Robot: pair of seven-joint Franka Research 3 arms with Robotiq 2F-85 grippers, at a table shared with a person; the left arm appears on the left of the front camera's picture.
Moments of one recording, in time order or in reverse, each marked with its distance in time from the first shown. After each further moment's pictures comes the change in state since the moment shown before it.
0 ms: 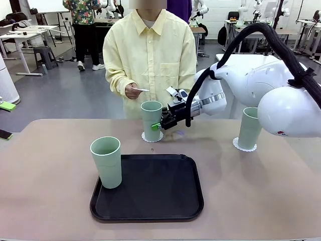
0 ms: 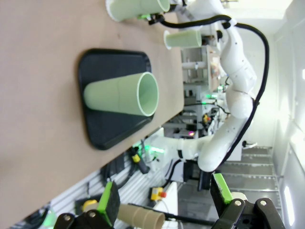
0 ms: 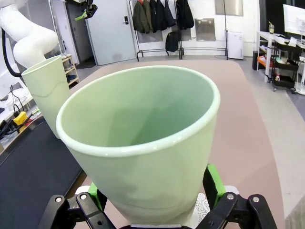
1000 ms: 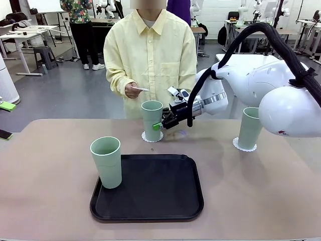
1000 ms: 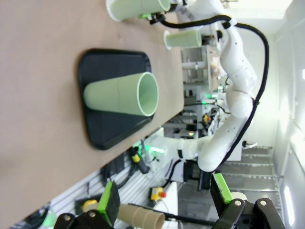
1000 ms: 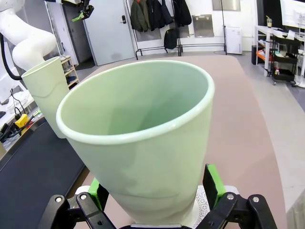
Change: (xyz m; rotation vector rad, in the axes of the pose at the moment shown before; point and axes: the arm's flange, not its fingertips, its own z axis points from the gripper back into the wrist) left arm 0.000 0.000 0.000 0.000 0.000 0.000; right arm -0.002 -0.001 0.007 -0.007 0.009 -0.037
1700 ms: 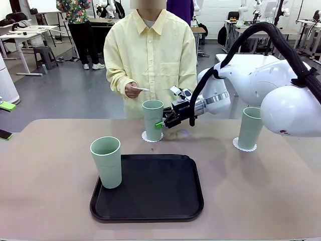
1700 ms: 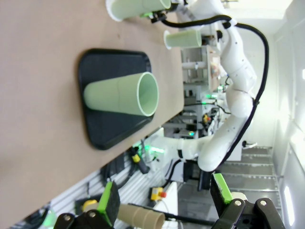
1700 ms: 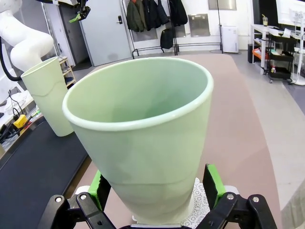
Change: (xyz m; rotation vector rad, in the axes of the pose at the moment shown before) left arm 0.000 0.000 0.000 0.000 0.000 0.000; right arm -0.002 -0.002 0.012 -0.021 0.002 -0.008
